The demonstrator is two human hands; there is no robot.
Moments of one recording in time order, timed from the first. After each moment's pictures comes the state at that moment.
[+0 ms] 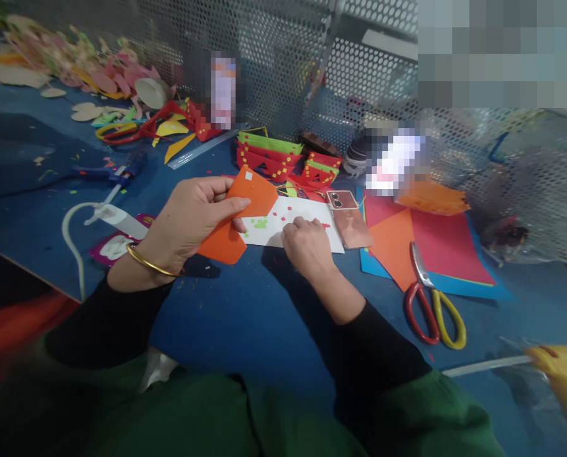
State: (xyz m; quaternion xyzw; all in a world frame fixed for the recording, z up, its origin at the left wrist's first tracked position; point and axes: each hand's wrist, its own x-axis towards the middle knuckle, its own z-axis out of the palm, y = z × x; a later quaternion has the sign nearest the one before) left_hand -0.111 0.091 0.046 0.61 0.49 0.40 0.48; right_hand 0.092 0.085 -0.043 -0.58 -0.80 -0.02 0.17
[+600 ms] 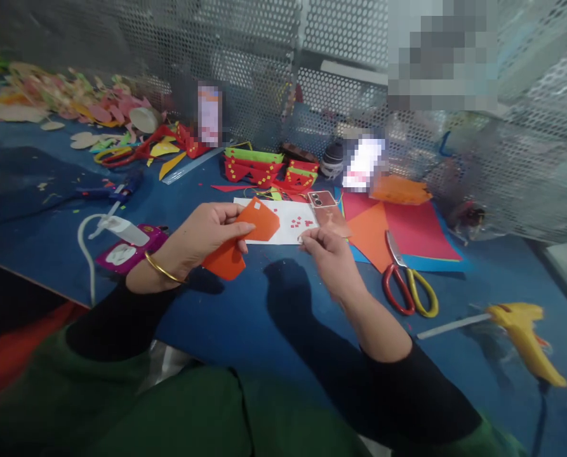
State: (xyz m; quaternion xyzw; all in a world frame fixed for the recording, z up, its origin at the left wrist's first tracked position) left_hand -0.101 0.078 0.040 0.63 0.42 0.30 0.58; right_hand 0.125 0.017 -0.004 -0.62 -0.55 0.32 0.46
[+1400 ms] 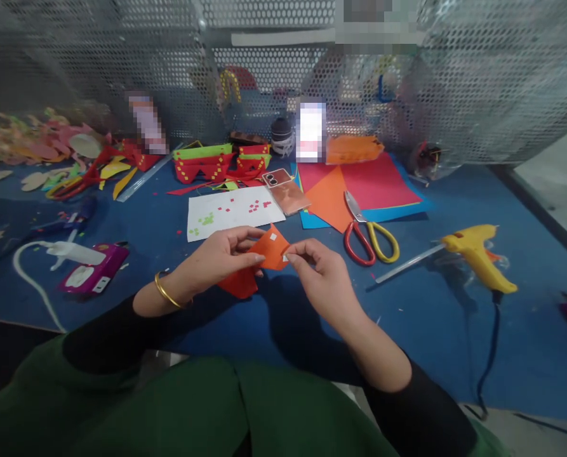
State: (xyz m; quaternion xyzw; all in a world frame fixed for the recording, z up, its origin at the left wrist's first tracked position) left_hand -0.019 0.027 0.026 0.64 0.36 0.14 0.66; right_hand 0.158 -0.080 0.001 -0.64 -0.48 0.34 0.49
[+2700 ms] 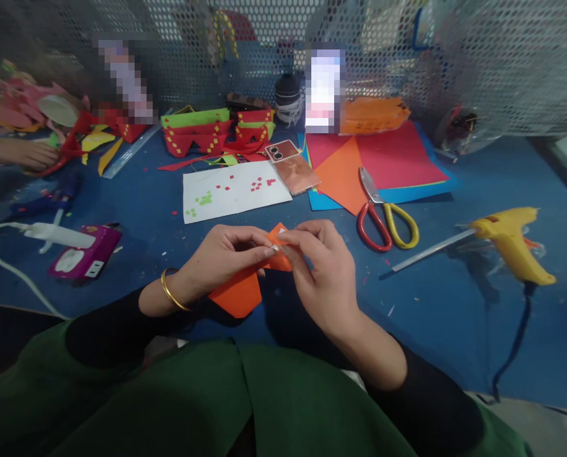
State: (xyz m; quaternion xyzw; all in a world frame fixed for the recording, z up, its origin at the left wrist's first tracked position) left_hand -0.021 0.014 0.003 0.66 0.32 0.20 0.65; right_hand 0.138 -0.086 -0.005 -0.63 -0.63 0.03 0.46
